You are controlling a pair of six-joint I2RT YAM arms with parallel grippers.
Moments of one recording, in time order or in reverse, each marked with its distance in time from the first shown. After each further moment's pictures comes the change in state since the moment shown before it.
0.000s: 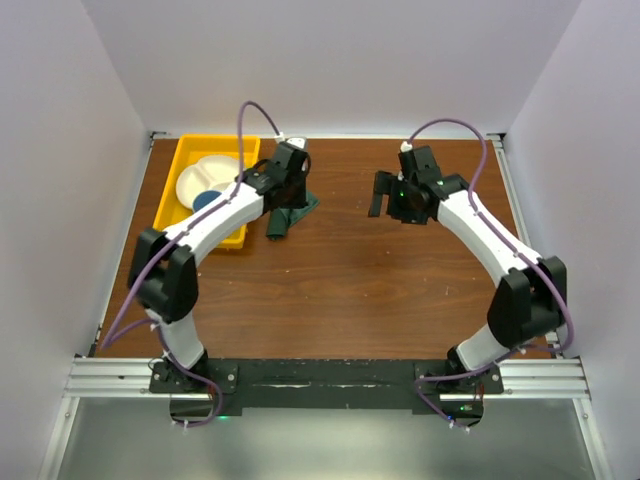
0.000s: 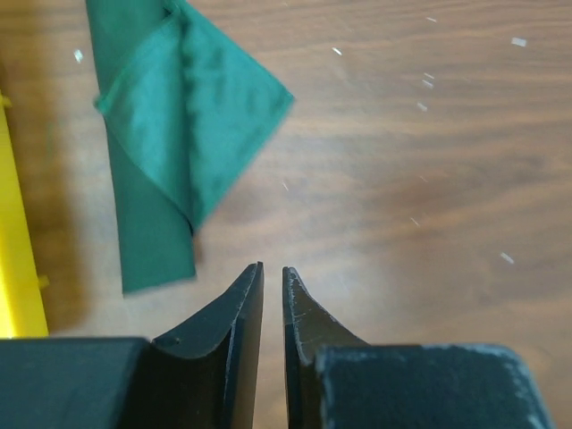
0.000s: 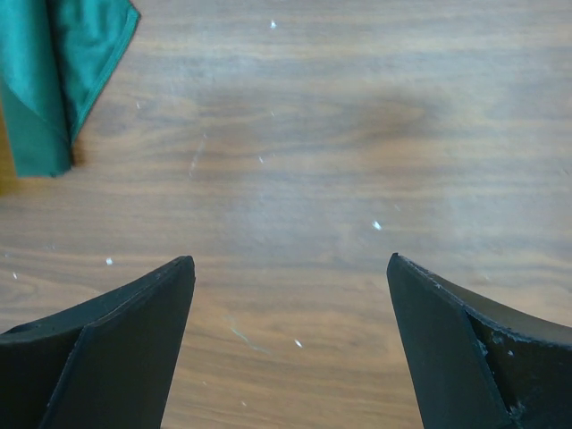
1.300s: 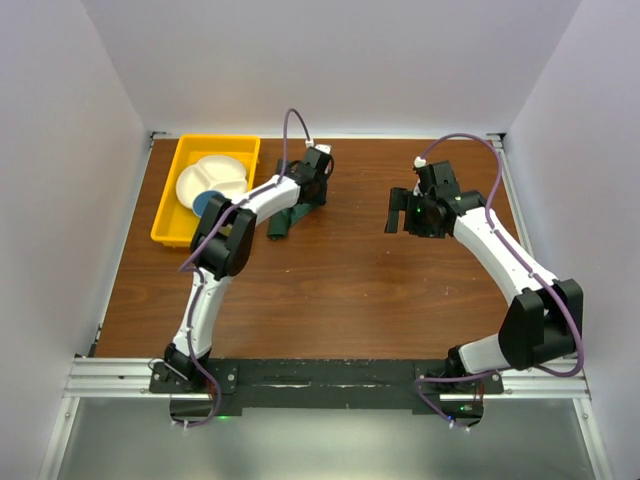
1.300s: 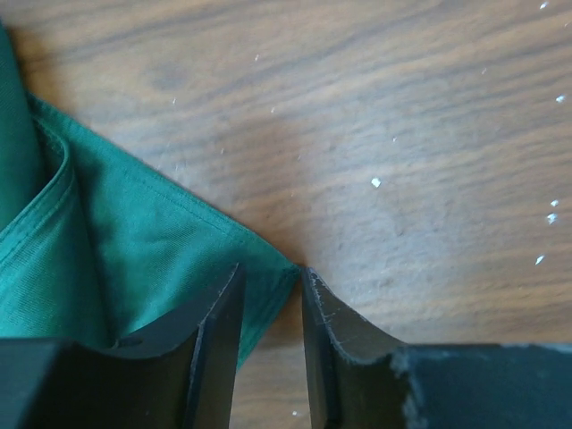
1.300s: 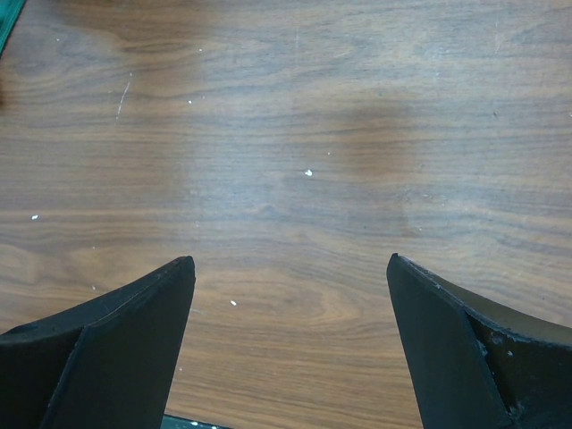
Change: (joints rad) left arm 0.014 0.577 0.358 0.161 -0.042 0.145; right arm -0.086 -0.167 -0.190 -0.010 -0.032 -0.126
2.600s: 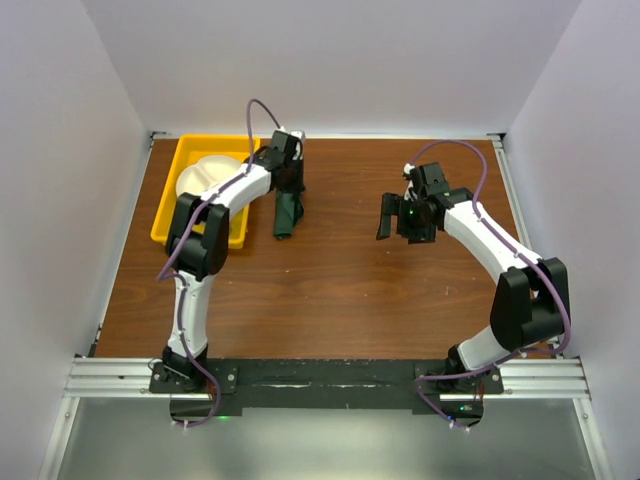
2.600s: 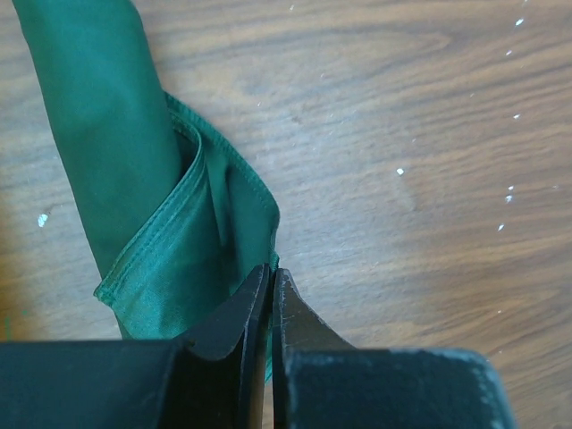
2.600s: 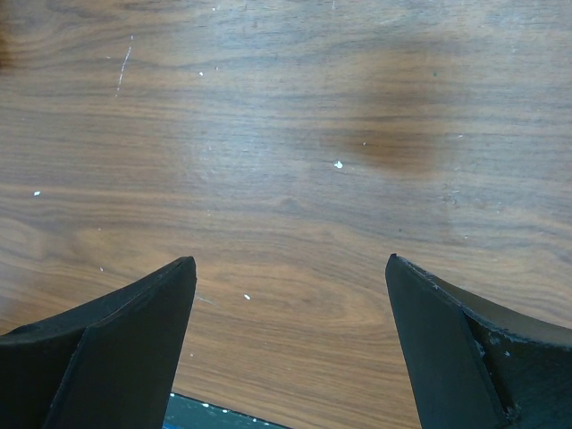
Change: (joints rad) left arm 0.140 -0.129 -0.055 -0.047 0.217 -0.031; right arm 0.000 0.109 0.002 0.014 -0.104 0.001
